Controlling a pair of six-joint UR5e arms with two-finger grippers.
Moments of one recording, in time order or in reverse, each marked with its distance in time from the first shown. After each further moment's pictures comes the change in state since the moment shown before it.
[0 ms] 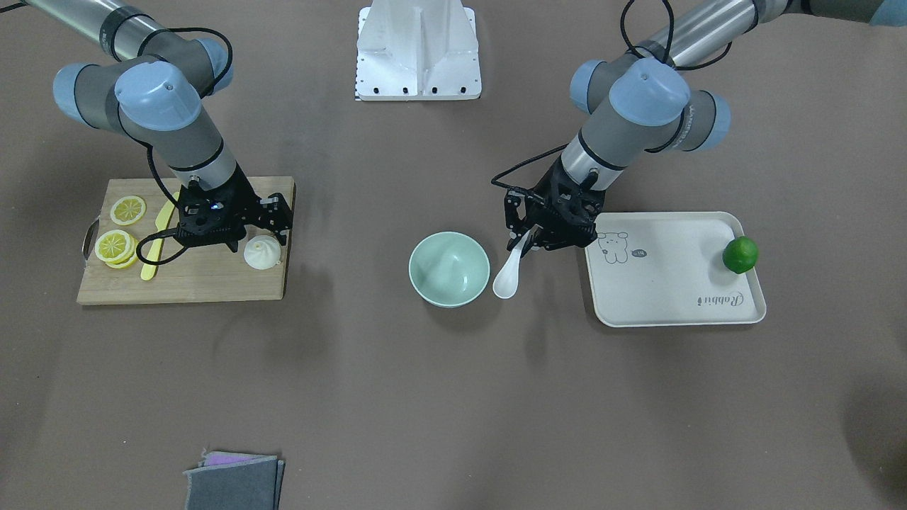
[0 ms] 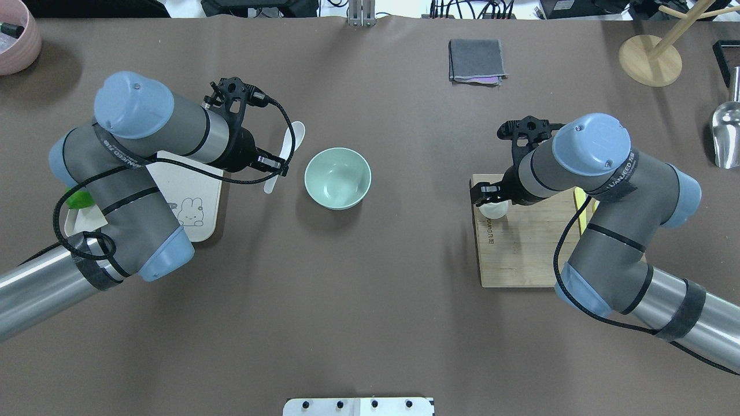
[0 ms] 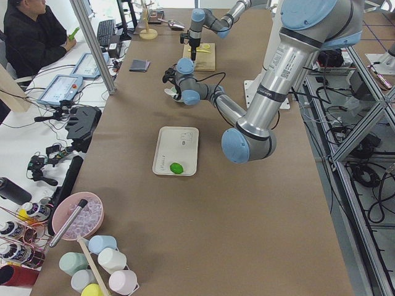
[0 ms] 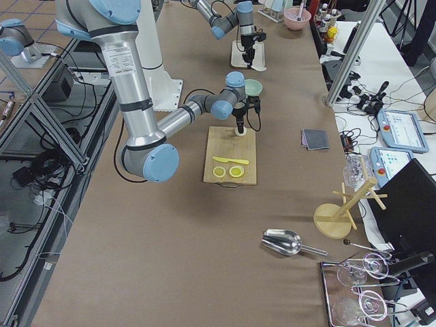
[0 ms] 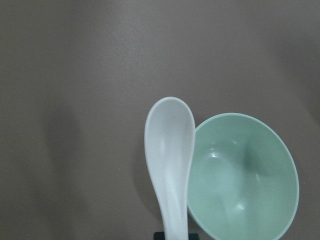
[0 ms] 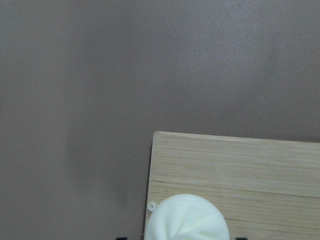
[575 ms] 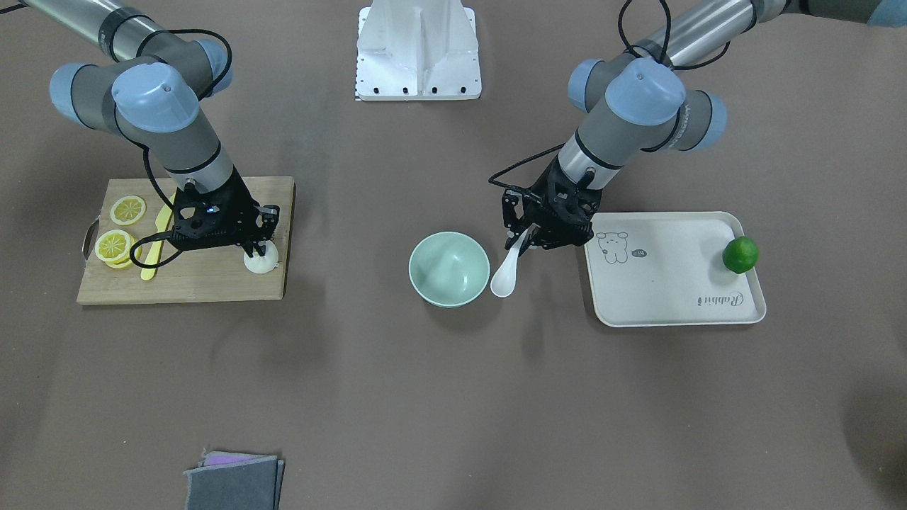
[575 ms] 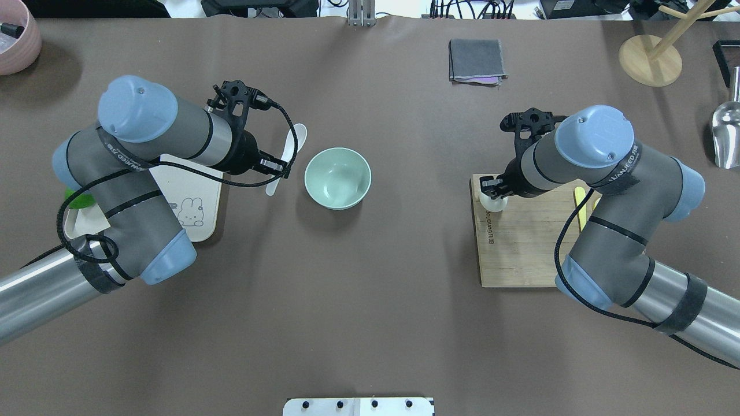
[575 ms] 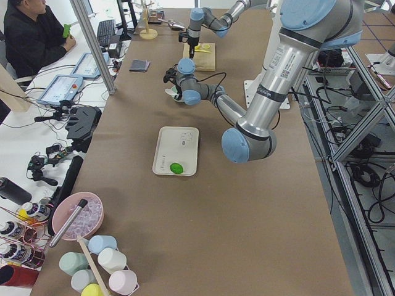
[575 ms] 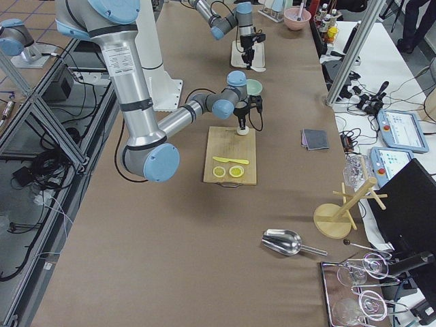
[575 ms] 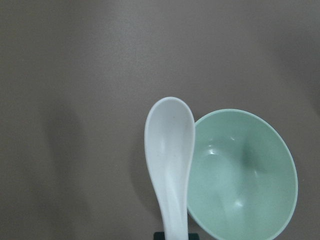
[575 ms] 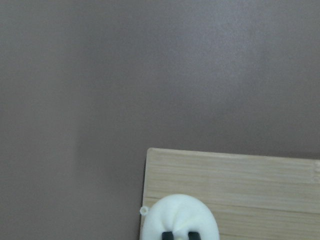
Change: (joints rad) left arm 0.015 -0.005 0.001 0.001 0.020 0.000; right arm 0.028 0.015 0.002 -0.011 -0.004 -0.007
